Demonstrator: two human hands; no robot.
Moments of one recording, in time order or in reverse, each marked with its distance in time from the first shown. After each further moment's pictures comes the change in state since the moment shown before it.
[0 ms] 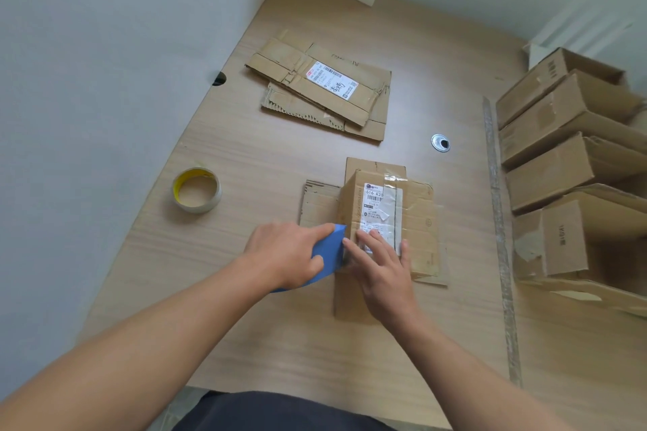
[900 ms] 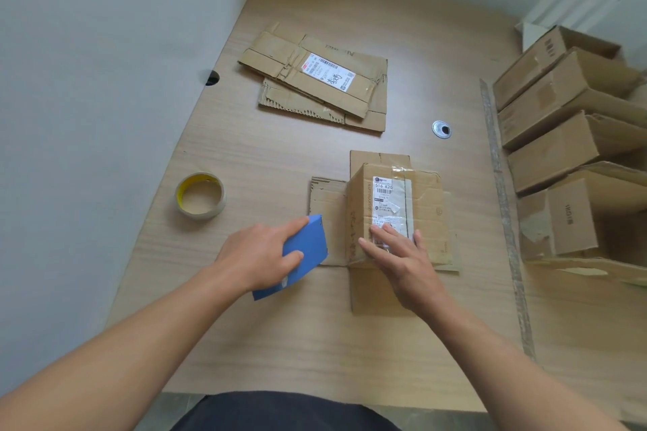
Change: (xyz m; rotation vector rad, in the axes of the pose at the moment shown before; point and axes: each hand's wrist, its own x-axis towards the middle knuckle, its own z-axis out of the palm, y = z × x) left_hand -0.014 -0.063 0.012 -0.205 -0.074 -0.098; right_hand 0.004 0.010 -0.013 0.046 -0.092 -0.067
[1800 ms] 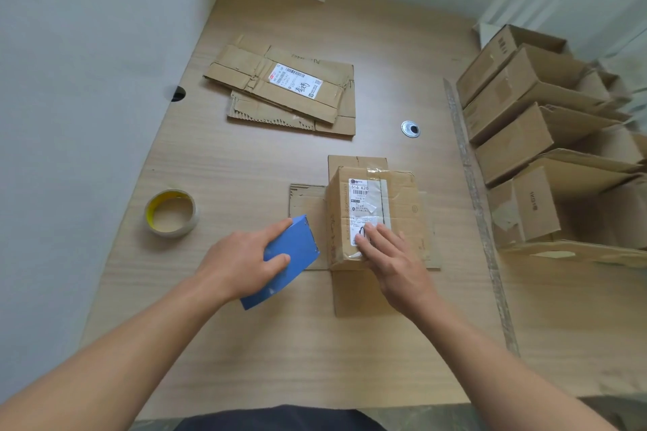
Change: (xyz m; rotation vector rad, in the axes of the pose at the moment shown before) left_hand 0.005 0.012 -0.002 -0.103 0.008 0.026; right_hand -0.012 0.012 -0.009 -0.125 0.021 0.087
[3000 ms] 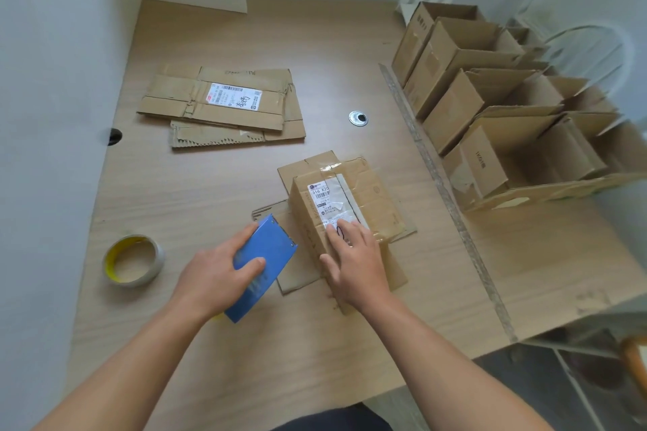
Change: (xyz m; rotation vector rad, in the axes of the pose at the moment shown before) left_hand 0.007 0.012 -0.013 -0.137 -0.023 -0.046; right_hand 0.007 -0.048 0.010 0.153 0.025 0.410
